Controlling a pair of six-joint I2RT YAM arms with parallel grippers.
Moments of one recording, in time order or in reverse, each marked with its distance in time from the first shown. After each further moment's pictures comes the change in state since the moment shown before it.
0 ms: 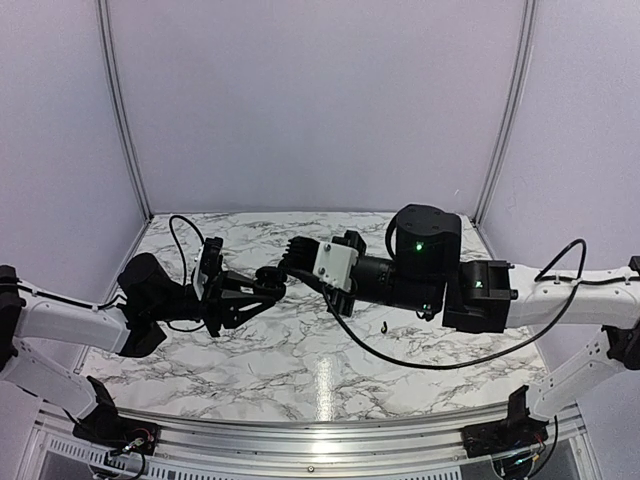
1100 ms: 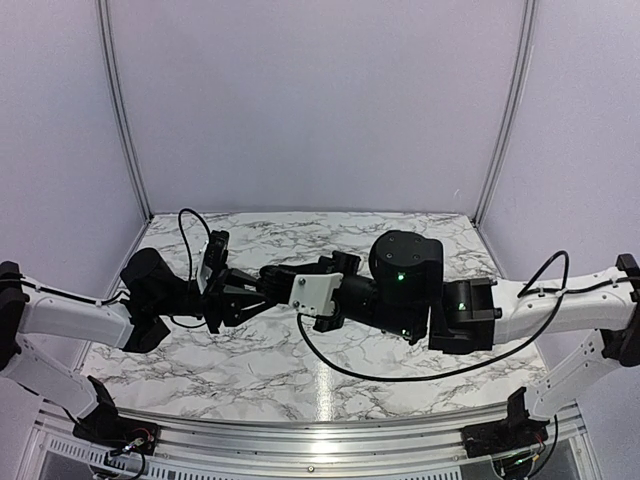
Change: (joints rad) left arm 0.002 0.030 0.044 0.008 0.081 -0.128; right arm 0.092 0.055 -0.034 0.063 0.246 -0.172
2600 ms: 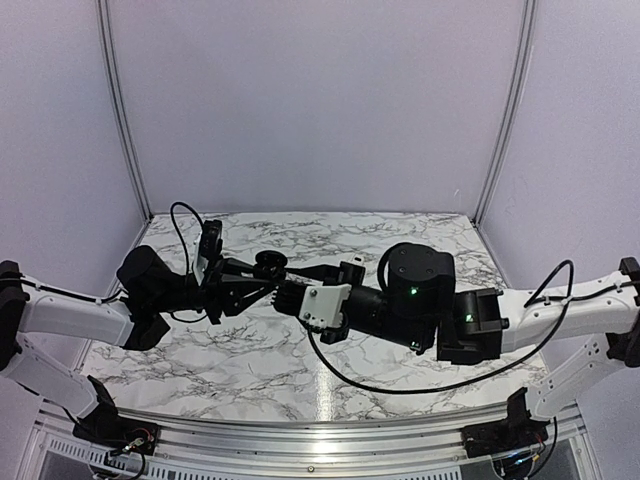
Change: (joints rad) left arm 0.018 0.003 0.011 0.055 -0.066 -0.019; right arm 0.028 -0.036 -0.073 0.050 -0.008 0.025
